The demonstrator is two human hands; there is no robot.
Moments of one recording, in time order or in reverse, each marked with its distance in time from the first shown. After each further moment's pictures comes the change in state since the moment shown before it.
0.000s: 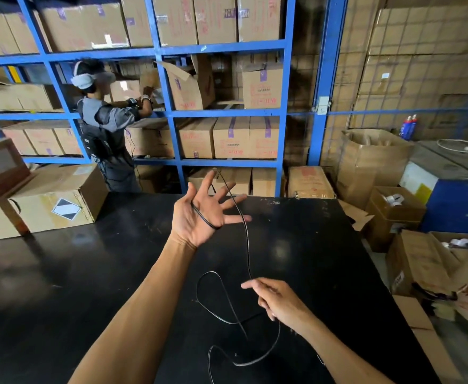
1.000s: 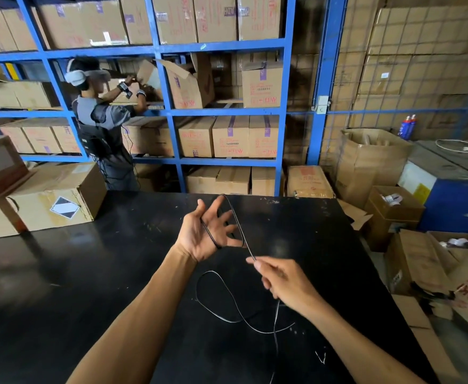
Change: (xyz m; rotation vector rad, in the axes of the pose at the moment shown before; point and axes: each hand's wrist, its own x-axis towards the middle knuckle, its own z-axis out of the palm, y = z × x) left_hand -0.007 -0.022 -0.022 0.011 0.275 -0.142; right_hand -0.003 -0.048 -0.014 -0.138 0.140 -0.171
